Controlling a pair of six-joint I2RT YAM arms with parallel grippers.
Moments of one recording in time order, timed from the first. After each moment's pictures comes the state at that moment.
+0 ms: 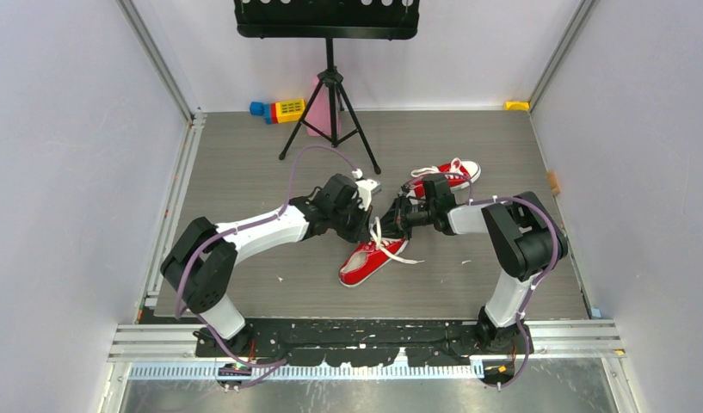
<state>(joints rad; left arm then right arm) -0.78 1.63 1.04 -0.23 0.28 -0.26 0.36 1.78 0.74 0.31 -1.02 1.20</state>
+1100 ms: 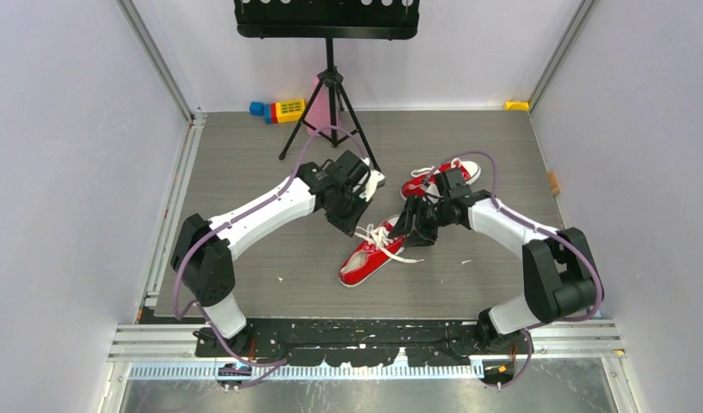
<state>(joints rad) -0.79 1.69 1.44 -0.88 0.15 -0.11 0.33 1.50 0.84 -0.42 -0.64 0.67</state>
